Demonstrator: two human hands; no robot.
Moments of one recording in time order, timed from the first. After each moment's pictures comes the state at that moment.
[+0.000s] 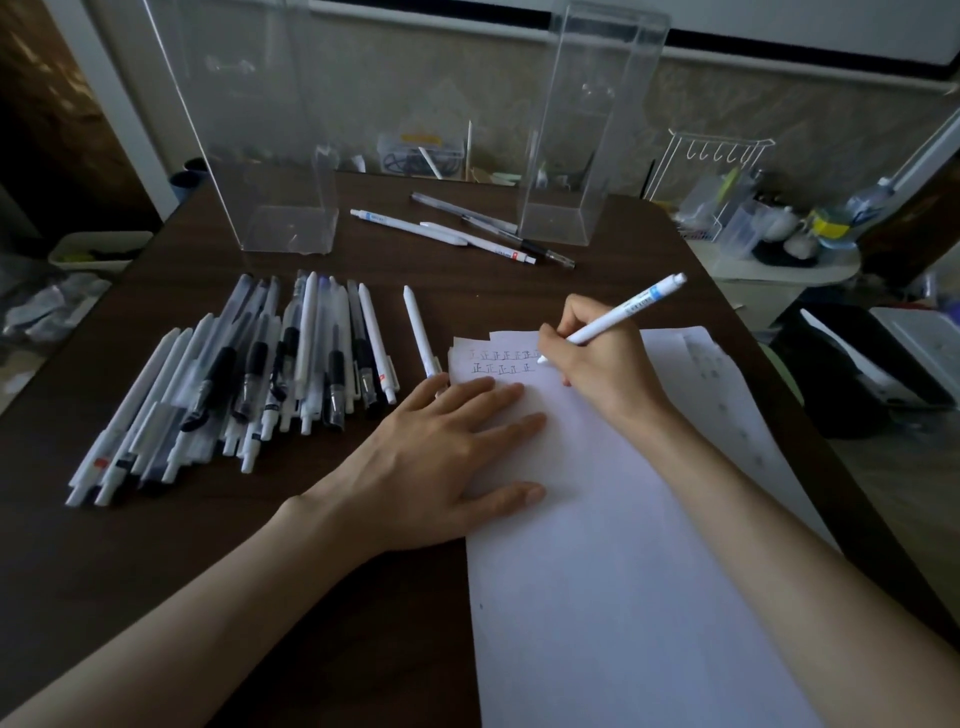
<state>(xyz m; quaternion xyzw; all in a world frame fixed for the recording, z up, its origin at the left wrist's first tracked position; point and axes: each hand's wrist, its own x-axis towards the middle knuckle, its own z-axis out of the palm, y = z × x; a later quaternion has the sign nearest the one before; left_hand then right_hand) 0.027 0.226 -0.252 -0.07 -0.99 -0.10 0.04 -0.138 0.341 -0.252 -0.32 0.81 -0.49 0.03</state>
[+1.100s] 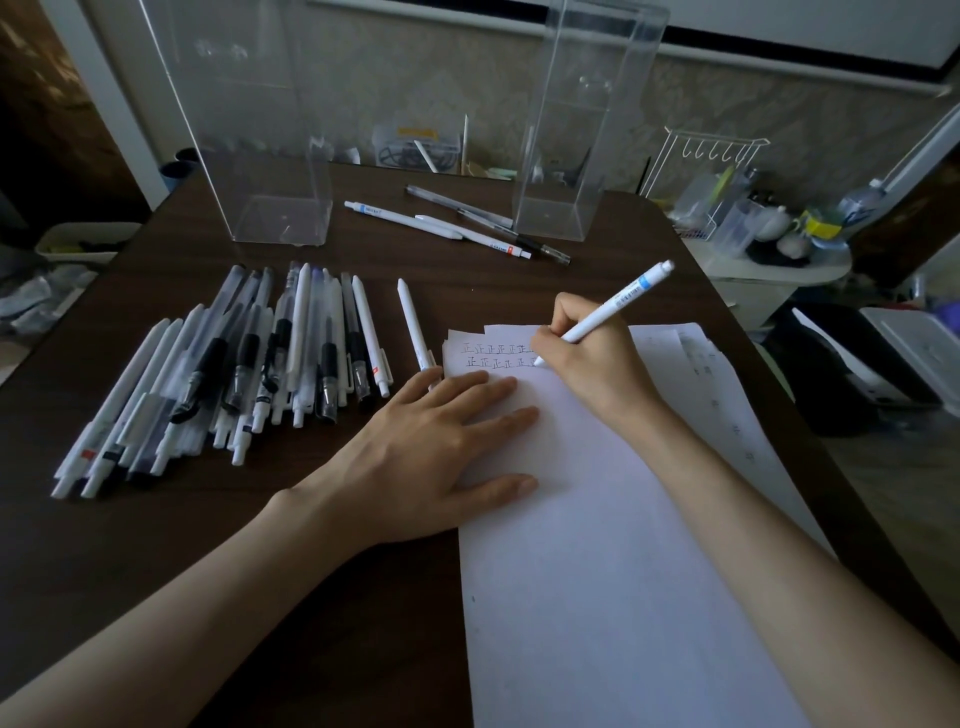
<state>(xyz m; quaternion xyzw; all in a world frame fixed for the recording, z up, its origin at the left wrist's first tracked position) 0.026 0.225 -0.254 -0.07 -0.99 -0.11 0.05 -0.138 0.341 -0.252 -0.32 0.81 -0.49 0.06</state>
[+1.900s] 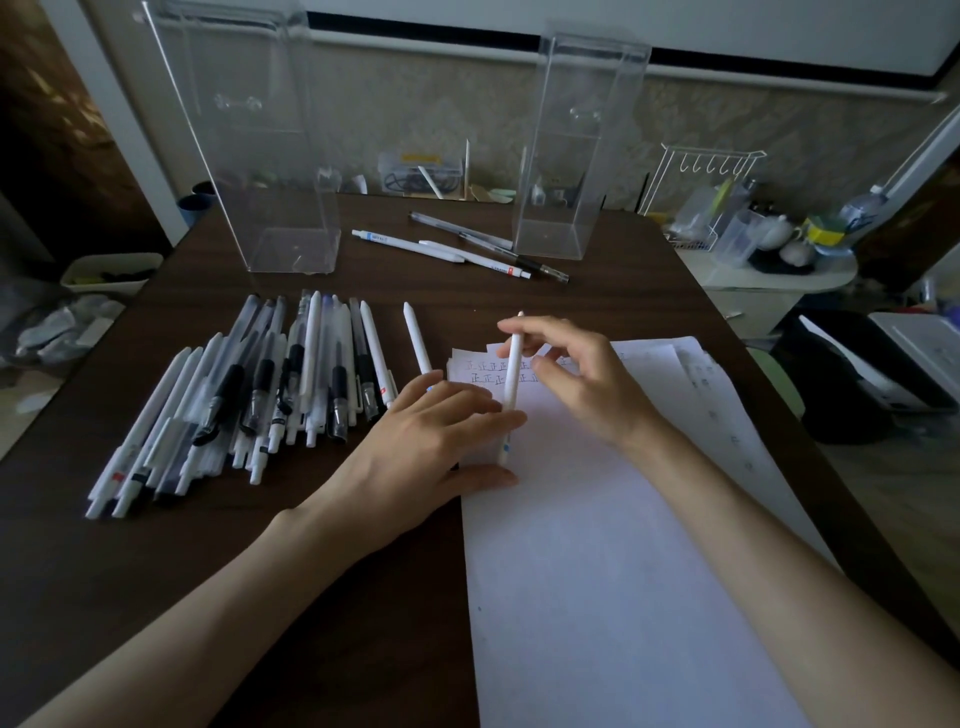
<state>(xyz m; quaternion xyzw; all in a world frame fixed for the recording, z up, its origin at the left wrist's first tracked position) 0.020 0.215 -0.261 -0.10 -0.96 -0.15 0.20 -0.133 0.350 -0.248 -0.45 0.75 -0.47 0.14</state>
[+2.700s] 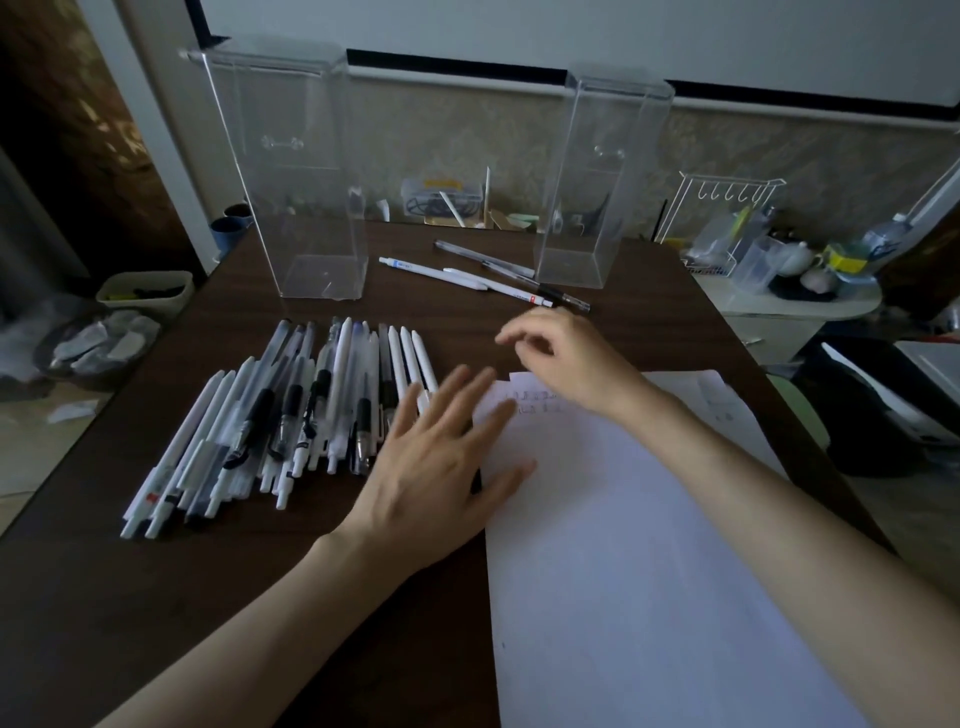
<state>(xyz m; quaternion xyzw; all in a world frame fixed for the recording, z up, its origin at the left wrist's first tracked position) 0.022 0.220 -0.258 0.06 -0.98 -0.09 0.15 -0.158 0.301 -0.226 -0.51 0.80 -0.31 0.05</state>
